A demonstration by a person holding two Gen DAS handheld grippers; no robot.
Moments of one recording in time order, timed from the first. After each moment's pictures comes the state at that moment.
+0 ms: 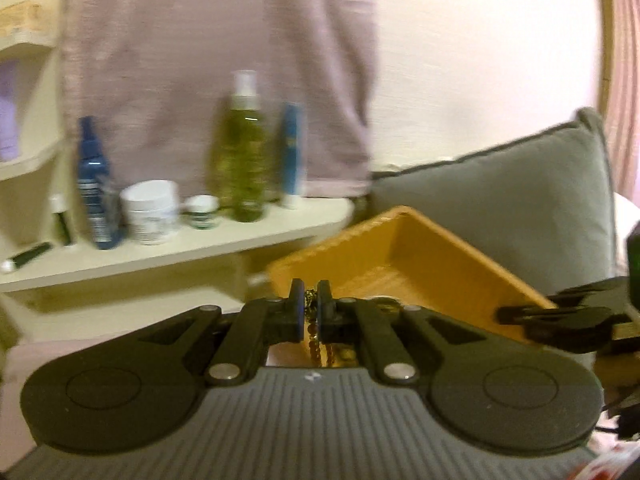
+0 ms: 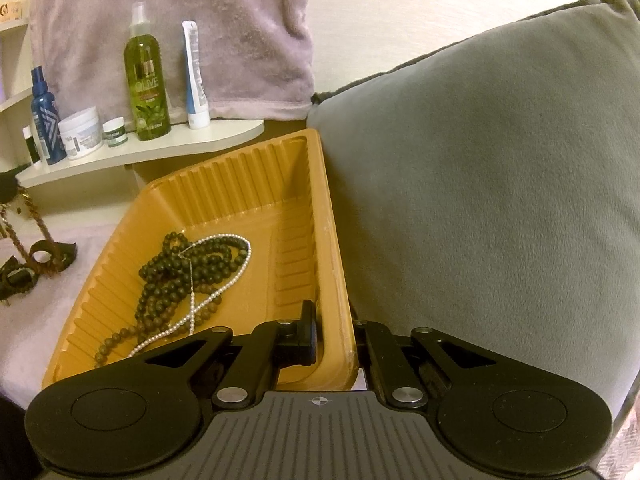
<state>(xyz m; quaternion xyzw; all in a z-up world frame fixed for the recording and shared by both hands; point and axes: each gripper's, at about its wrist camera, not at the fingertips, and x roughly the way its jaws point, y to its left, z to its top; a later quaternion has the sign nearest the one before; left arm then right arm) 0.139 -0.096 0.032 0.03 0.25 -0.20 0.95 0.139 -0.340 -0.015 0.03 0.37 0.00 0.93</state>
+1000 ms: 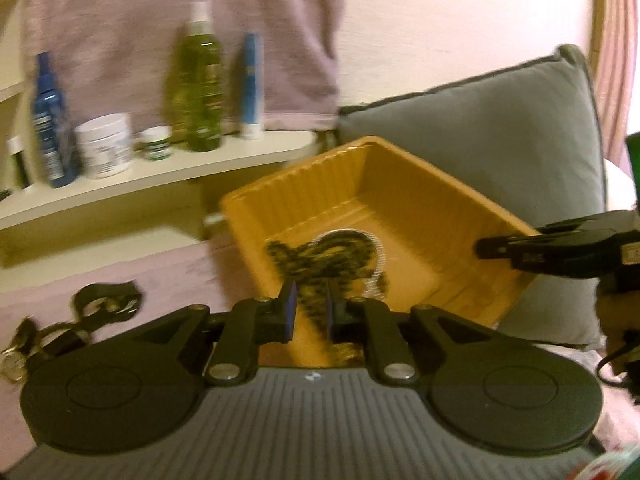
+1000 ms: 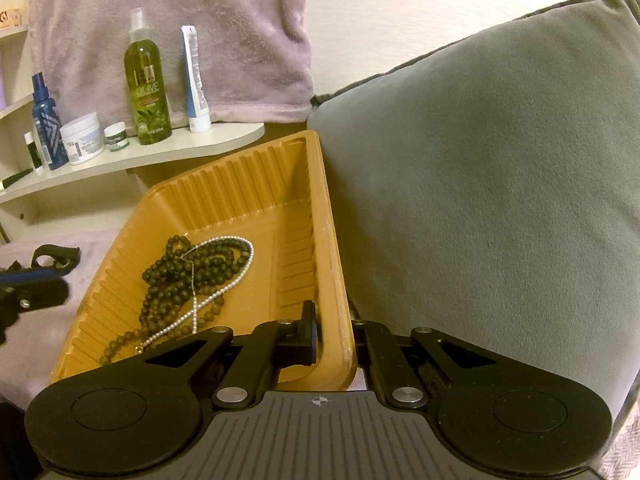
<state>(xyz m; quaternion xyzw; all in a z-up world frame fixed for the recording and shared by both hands) 0.127 -0.110 -0.015 0.04 0.30 -0.21 0.93 0.137 -0.342 -0.012 0.03 0.36 0.00 0.93</state>
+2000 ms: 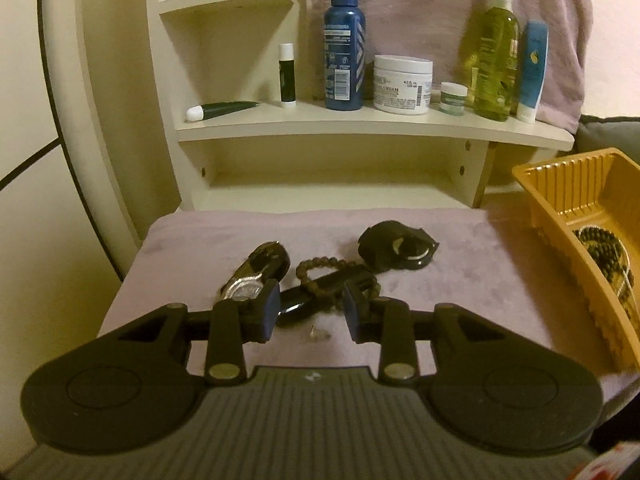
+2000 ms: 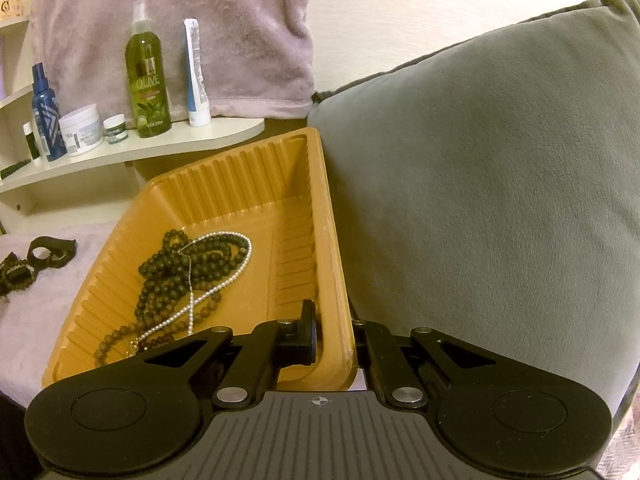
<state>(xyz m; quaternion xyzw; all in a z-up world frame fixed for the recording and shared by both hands) 0.149 0.042 -0.057 0.00 0.32 0.04 0.95 0.139 -0.341 -0.015 0.02 0.37 0.00 0.93</state>
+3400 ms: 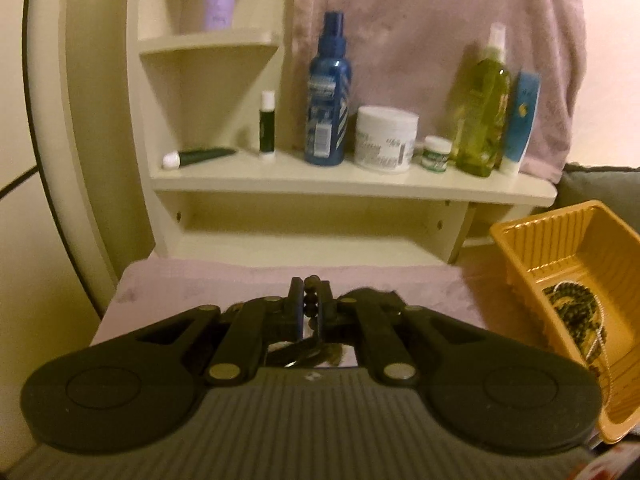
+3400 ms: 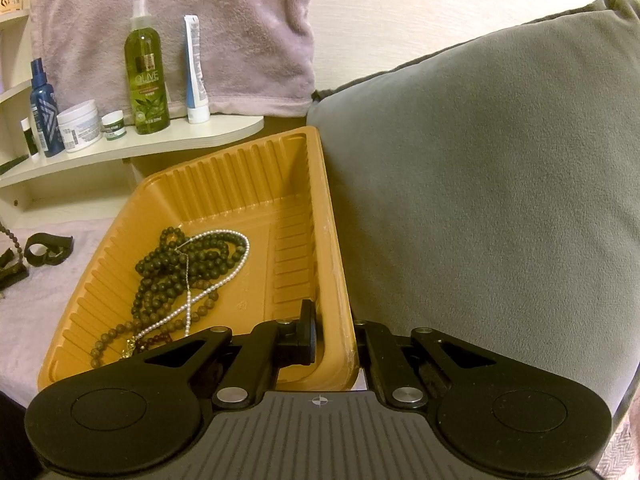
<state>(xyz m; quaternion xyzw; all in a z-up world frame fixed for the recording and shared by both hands) 0.169 0.041 -0.025 -0.03 0.28 0.01 0.96 0.142 -0.342 -0.017 0.02 0.37 0.00 0.93</state>
